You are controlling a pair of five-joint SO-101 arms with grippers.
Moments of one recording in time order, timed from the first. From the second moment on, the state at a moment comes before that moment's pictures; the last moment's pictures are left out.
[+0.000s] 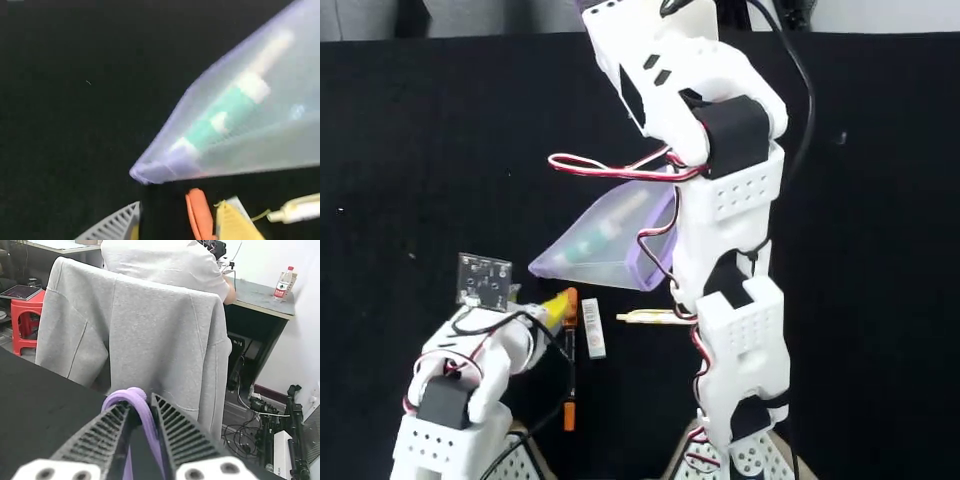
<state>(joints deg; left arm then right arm) 8.7 -104.0 90.3 63.0 1.1 -21.5 31.1 -92.9 80.6 9.3</state>
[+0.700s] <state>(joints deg) 12.3 -97.7 82.4 66.2 7.8 -21.5 31.1 -92.9 80.6 9.3</state>
